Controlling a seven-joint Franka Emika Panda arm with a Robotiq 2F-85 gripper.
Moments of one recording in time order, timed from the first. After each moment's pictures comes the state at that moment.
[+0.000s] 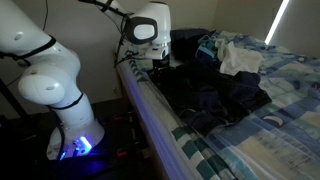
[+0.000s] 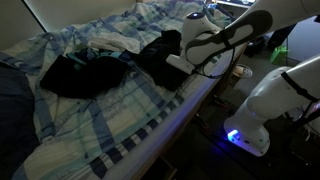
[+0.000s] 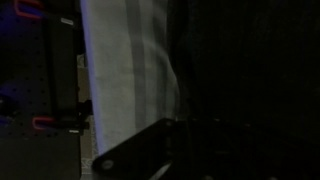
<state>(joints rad) -0.07 -0.42 0.18 -2.78 0.04 2.44 1.52</state>
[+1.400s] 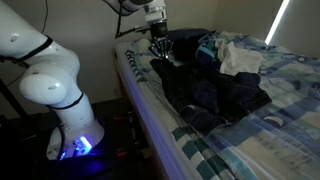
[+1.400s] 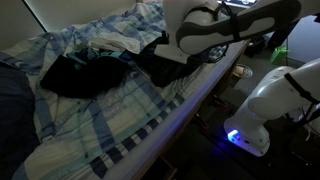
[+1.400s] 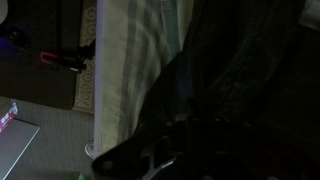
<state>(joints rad) -0.03 -0.50 0.31 -2.52 -0.16 2.09 1.58</state>
